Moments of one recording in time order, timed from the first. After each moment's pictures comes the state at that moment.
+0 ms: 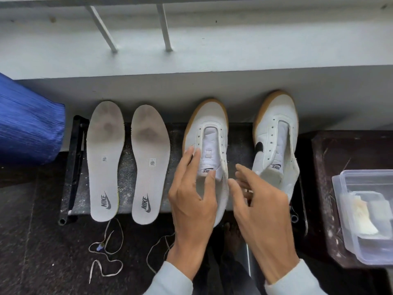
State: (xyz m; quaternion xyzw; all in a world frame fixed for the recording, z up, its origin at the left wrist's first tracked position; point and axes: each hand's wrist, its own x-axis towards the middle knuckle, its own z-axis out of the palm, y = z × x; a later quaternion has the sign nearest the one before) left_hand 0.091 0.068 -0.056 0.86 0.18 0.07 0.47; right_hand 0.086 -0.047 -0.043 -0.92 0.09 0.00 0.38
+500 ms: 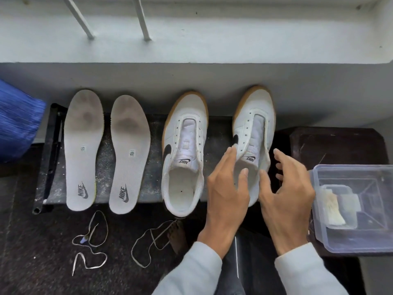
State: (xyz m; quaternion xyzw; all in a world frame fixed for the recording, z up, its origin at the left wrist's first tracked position) left_hand 0.096 -0.028 -0.061 0.82 0.12 -0.05 0.56; right_hand 0.088 -0.137 -0.059 -0.94 0.13 -0.09 0.31
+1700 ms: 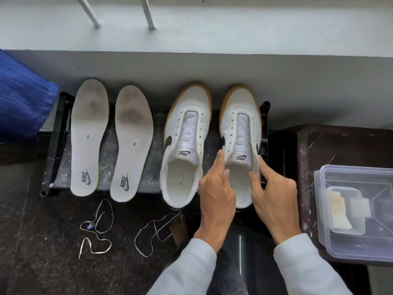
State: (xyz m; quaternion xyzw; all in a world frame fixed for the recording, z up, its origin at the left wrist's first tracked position) left_hand 0.080 -0.034 -0.085 0.83 0.20 -0.06 0.52; right_hand 0.091 -0.146 -0.081 -0.93 0.10 0.10 0.34
